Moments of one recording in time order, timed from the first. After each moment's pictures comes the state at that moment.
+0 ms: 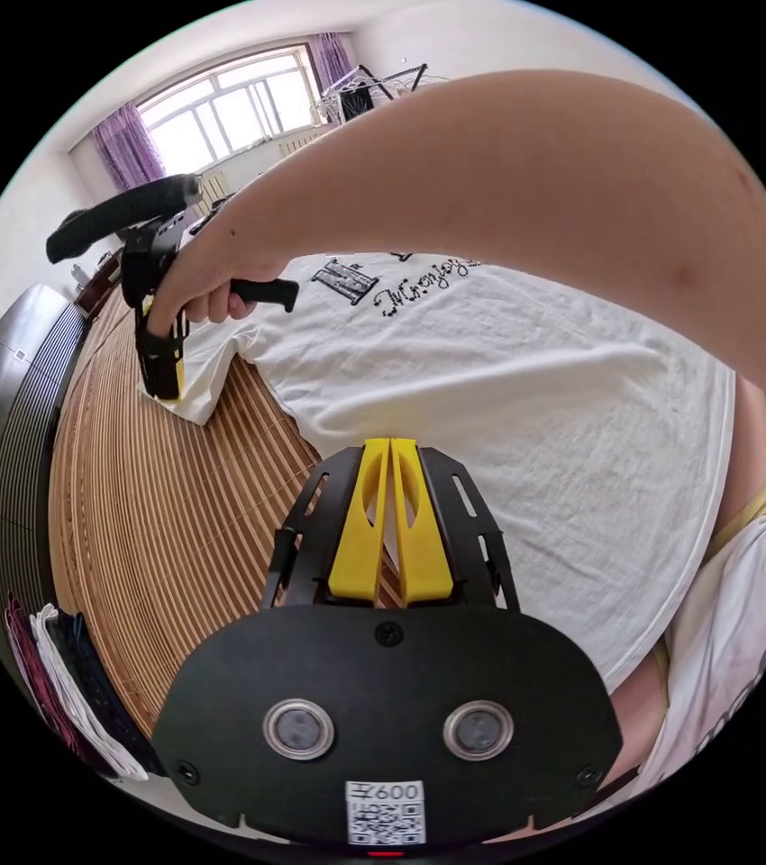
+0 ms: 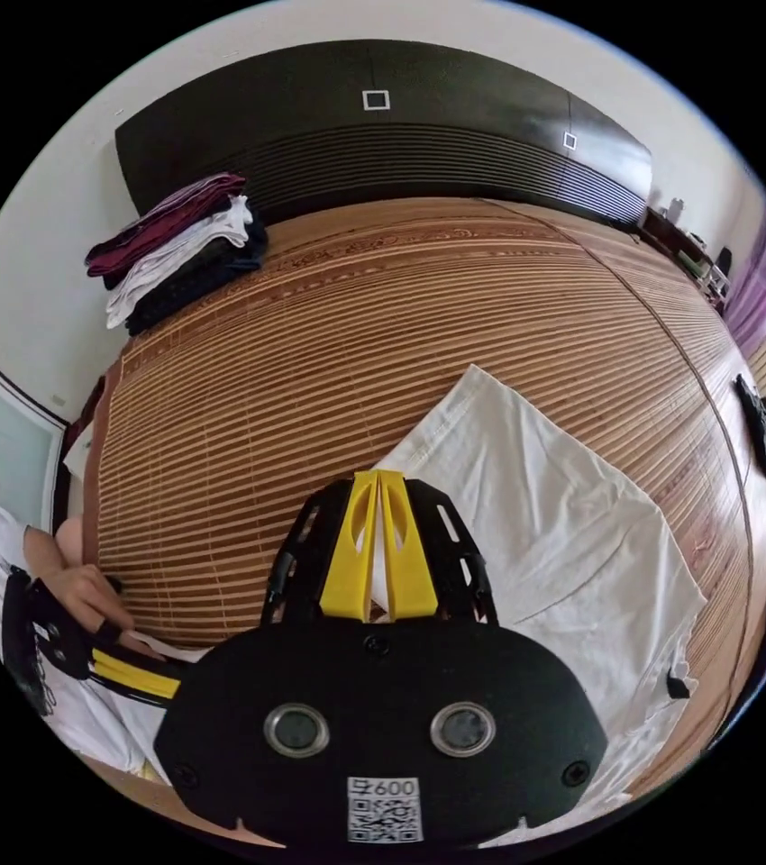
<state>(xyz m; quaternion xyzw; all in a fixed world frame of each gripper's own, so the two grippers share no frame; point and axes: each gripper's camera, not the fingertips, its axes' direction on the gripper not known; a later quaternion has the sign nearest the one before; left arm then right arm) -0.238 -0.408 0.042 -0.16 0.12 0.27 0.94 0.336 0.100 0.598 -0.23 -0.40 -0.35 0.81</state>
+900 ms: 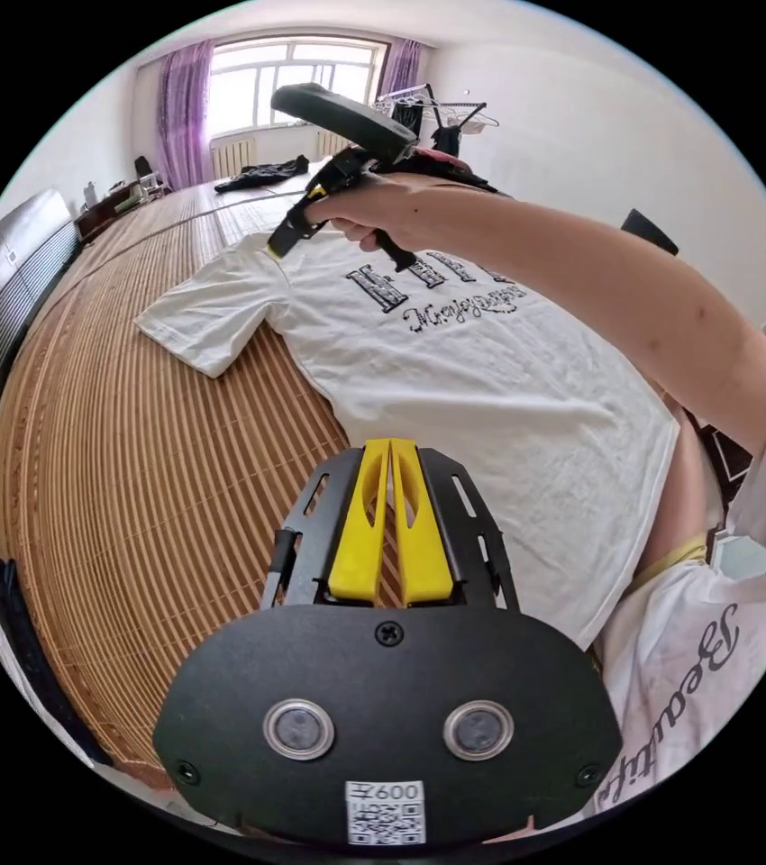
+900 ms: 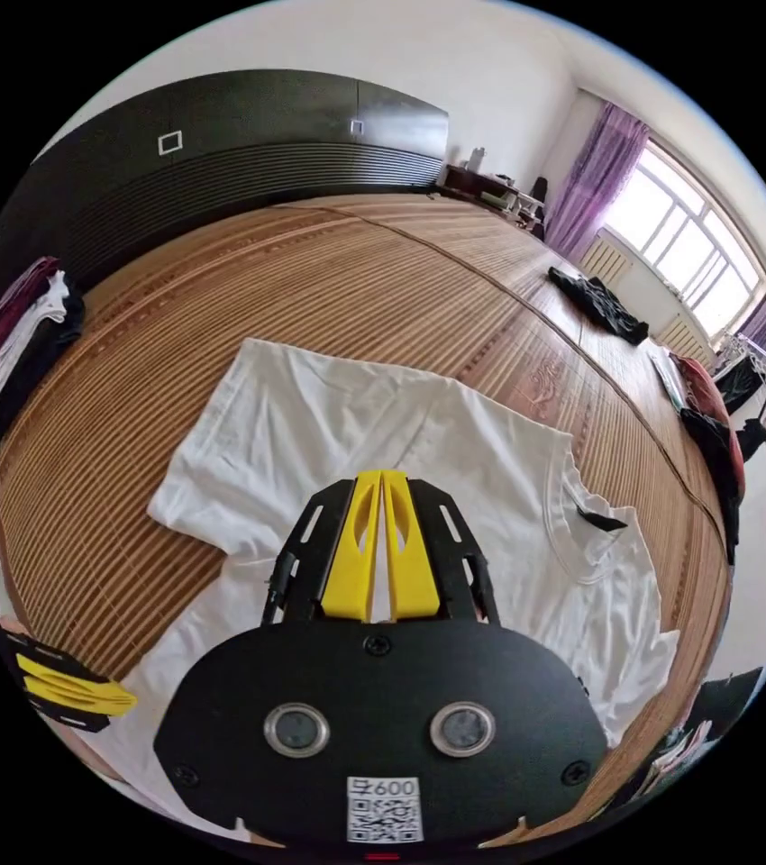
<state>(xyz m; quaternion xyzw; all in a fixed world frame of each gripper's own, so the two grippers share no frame) -0.404 -0.550 -0.038 -0.18 0.24 0.15 0.94 0.366 0.024 0.612 -0.21 -0.11 -0.27 0.93</state>
